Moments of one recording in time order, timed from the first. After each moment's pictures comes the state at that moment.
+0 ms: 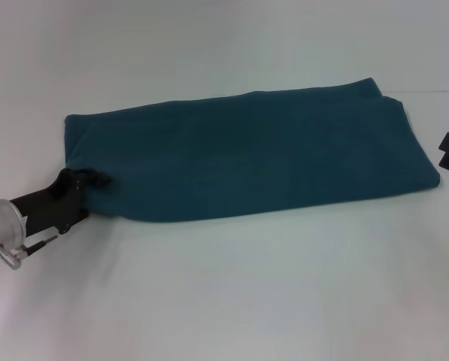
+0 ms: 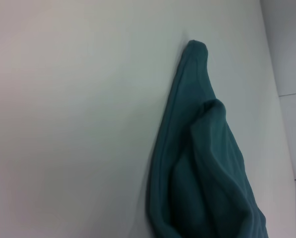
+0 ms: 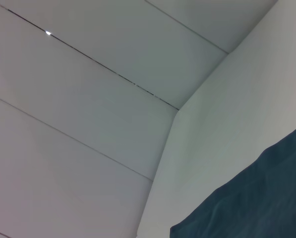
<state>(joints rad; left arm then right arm) -0.58 -2.11 0.42 0.44 2.08 0.96 -2.56 0.39 1.93 -0.52 -0.49 -1.75 -1.58 2.06</state>
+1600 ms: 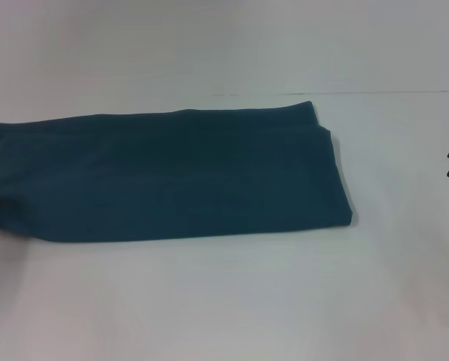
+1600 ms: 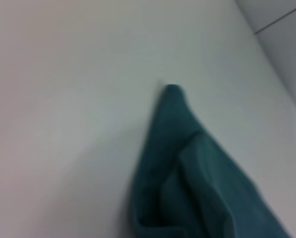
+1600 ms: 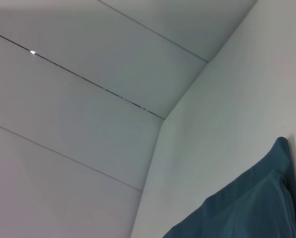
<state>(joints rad) -0.43 -2.05 0.36 0.68 2.16 1.06 -2.41 0.37 1.93 -0.49 -0.45 -1.75 -1.56 2.07</state>
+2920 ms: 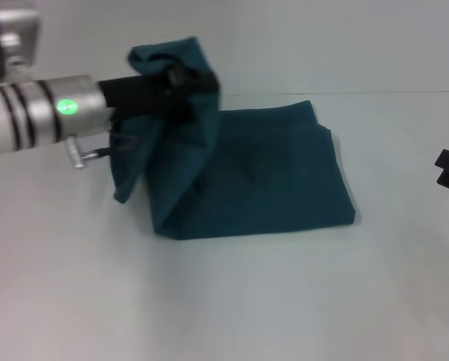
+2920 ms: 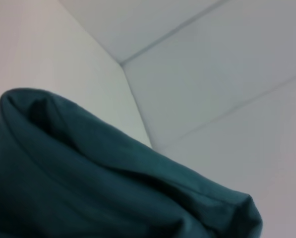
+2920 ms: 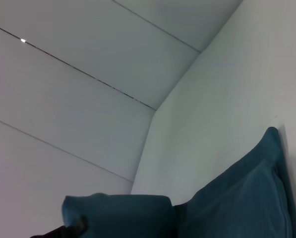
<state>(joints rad) -0.80 -2.12 0.64 0.64 1.96 1.24 -2.40 0.38 1.94 -0.50 -0.45 -1.78 -1.53 2.06</state>
